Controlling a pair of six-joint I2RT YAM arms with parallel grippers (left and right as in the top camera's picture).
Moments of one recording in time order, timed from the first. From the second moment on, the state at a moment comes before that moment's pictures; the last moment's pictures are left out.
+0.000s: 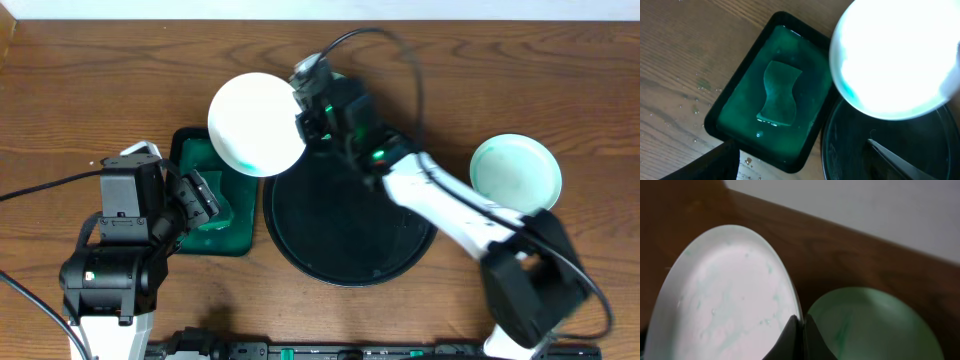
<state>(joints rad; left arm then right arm) -0.02 0.92 1.10 -1.08 -0.06 -0.48 0.64 1.84 1.31 0.11 -0.09 0.16</state>
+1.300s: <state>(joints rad) -0.02 0.92 1.10 -1.08 -0.06 -0.48 -0.54 1.59 1.05 -0.64 -0.32 0.35</state>
